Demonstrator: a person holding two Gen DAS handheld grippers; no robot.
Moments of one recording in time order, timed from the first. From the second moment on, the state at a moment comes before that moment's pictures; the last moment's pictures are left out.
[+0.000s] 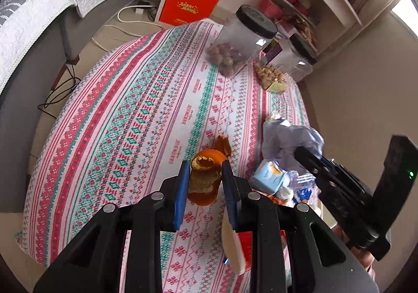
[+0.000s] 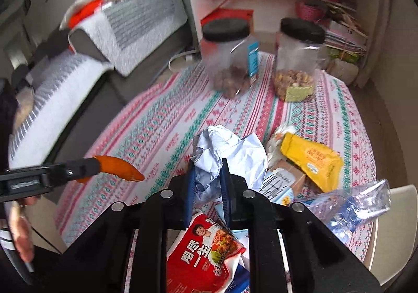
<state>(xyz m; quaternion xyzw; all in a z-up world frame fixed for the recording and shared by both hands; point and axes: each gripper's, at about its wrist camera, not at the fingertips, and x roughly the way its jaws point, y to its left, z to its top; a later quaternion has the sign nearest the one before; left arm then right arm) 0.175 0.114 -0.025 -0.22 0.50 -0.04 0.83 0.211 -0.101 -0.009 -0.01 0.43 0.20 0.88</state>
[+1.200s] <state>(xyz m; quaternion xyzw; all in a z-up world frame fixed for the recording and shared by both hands) 0.185 -0.078 0.055 -0.13 0.39 -0.17 0.90 0.156 -0.308 0.048 0.08 0.33 0.05 0.94</state>
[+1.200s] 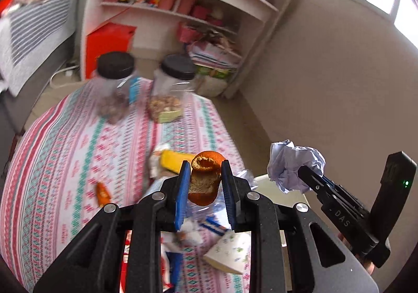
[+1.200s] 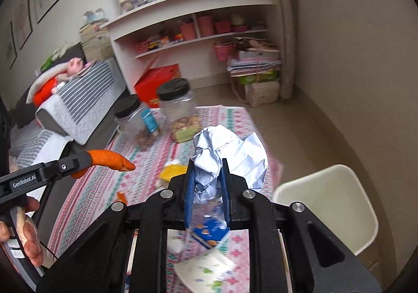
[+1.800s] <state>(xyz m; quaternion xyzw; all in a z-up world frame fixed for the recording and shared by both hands) 0.171 -0.217 0.066 -0.06 0.37 -0.25 0.89 0.138 -0.446 0.018 0.14 0.37 -0.07 0.91</state>
